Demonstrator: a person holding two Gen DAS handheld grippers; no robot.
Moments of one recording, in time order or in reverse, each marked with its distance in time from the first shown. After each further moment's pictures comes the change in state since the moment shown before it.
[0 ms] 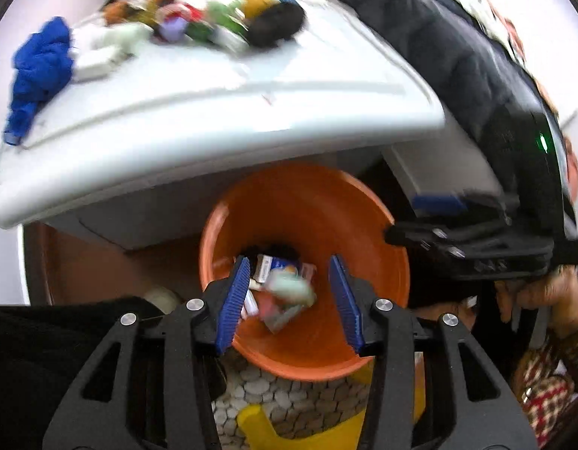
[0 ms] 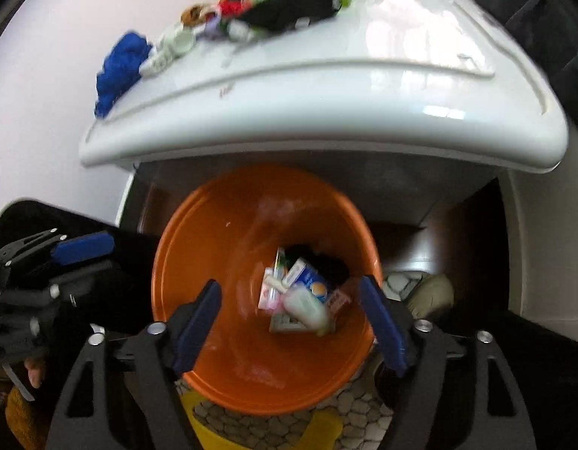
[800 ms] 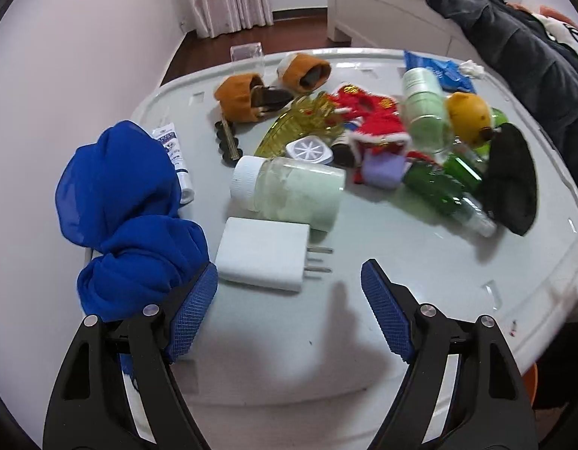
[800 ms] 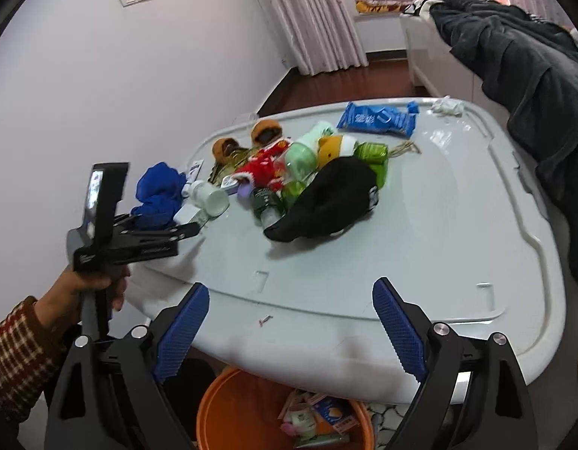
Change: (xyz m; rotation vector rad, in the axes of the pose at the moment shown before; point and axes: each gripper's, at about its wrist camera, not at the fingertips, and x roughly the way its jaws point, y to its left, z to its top) left arm 0.036 0.138 0.170 -0.021 -0.080 0.392; right arm -0.041 0.014 0.123 -0.089 -0.287 0.086
